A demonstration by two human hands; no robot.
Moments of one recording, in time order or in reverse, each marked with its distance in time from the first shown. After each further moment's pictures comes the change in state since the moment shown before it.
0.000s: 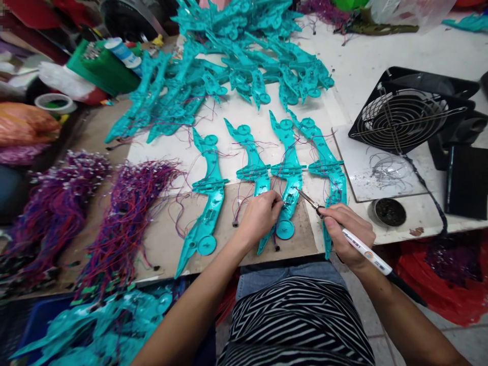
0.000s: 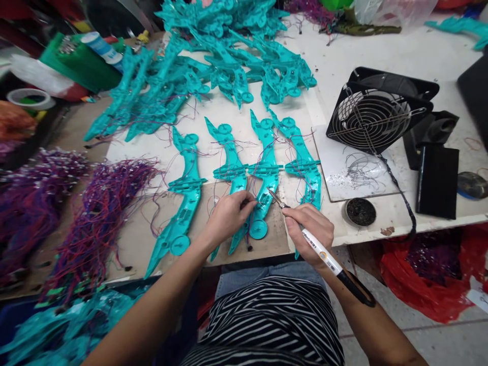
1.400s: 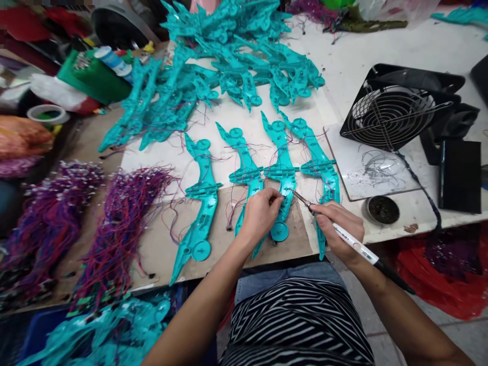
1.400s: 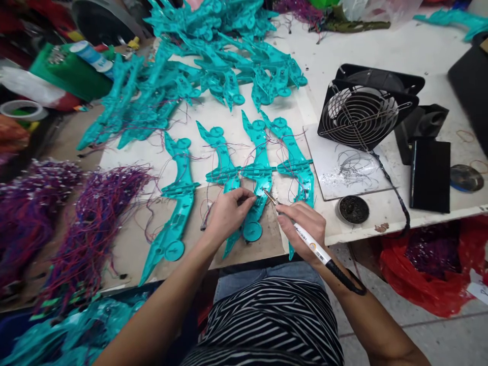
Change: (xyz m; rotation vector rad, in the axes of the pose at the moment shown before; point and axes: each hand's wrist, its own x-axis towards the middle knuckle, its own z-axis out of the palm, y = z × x) left_hand 0.011 0.015 0.011 -0.264 0.126 -0.097; right_hand 0.002 0.008 -0.003 0.026 -0.021 0.027
